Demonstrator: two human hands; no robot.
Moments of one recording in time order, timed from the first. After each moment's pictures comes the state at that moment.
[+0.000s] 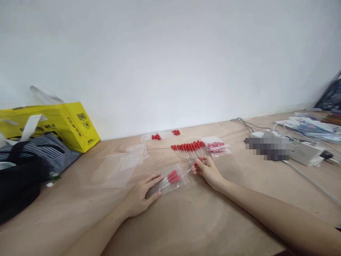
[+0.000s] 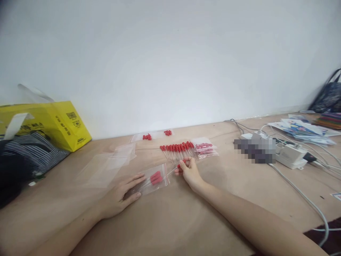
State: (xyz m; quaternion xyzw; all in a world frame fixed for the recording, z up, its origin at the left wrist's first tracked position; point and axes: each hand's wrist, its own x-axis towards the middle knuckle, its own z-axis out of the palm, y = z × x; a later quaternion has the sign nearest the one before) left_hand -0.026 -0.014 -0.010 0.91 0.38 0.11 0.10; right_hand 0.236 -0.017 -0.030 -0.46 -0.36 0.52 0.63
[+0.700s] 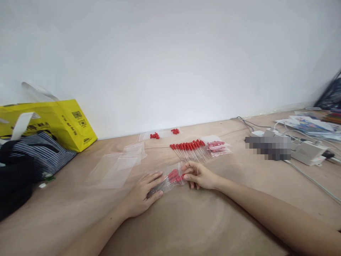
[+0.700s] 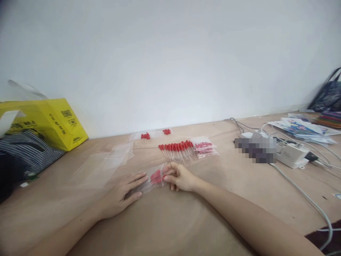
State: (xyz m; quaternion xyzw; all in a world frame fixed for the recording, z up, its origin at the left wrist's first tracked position) left_hand -0.012 -0.013 -0.004 0.92 0.38 0.08 0.09; right_hand 0.235 -0.017 -0.026 -0.42 -0.60 0.56 0.37
